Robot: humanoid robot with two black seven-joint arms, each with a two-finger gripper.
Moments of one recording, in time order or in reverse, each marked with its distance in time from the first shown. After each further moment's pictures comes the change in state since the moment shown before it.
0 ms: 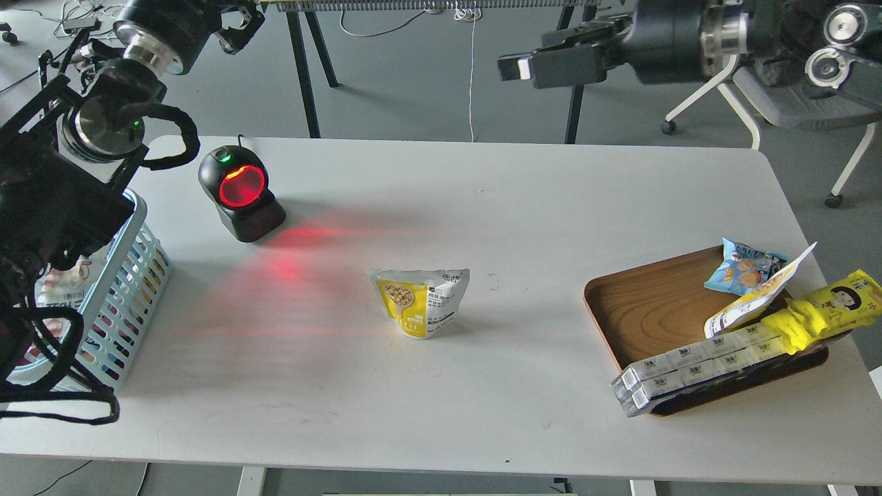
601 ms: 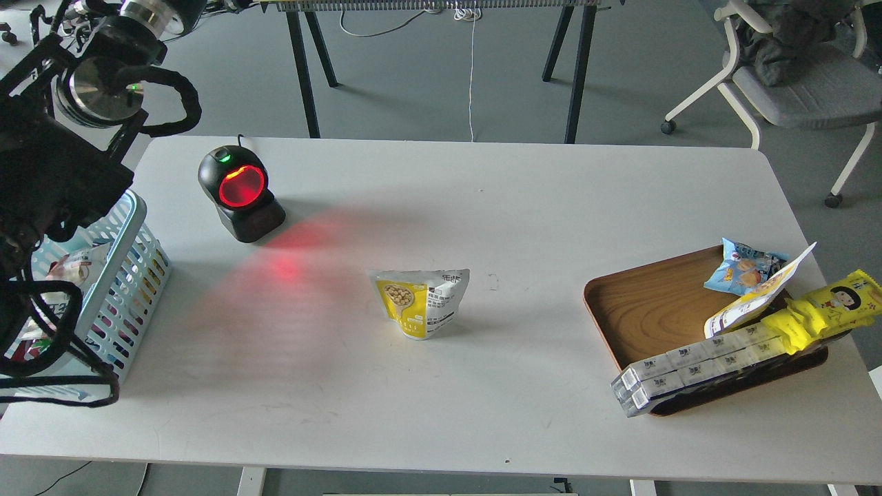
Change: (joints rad) left arm -0.087 0.008 0.024 -0.006 0.025 0.000 0.014; right arm -0.232 -0.007 0.166 -0.431 0.844 0.127 0.000
